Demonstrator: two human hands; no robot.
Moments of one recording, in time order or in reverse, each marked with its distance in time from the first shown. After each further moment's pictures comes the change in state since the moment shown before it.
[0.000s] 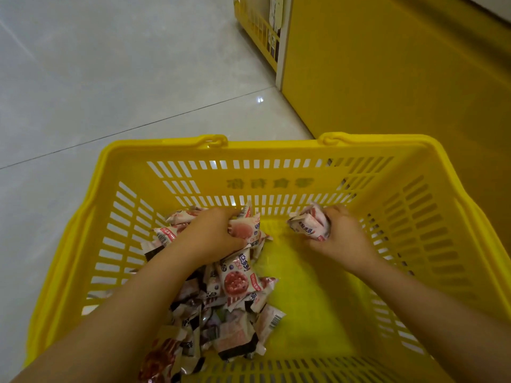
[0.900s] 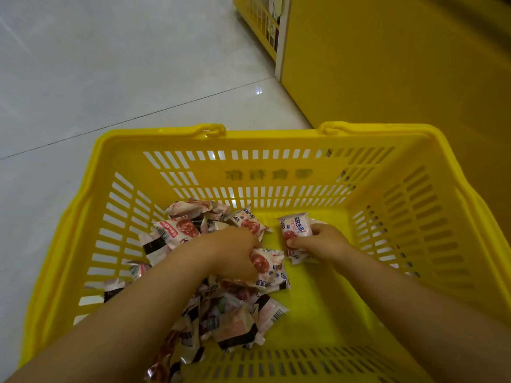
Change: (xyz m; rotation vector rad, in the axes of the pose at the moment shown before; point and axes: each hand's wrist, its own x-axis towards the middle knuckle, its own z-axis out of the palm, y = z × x) left_hand -0.012 0.032 0.011 0.315 -0.515 0.121; right_hand -0.002 -0.010 0.031 0.554 -0.338 0.594
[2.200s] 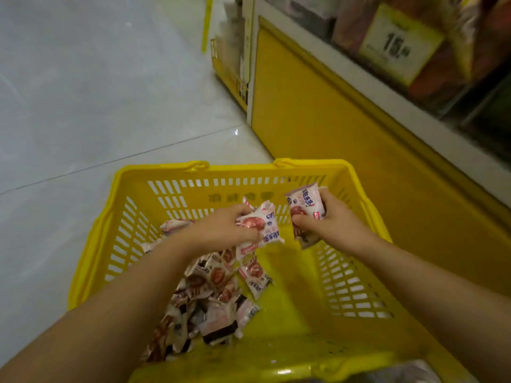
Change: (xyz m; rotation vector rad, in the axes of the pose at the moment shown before) left_hand -0.054 0.031 -0.023 -0.628 0.376 0.182; right_hand -0.143 -0.055 -0.074 -0.106 0.211 -0.568
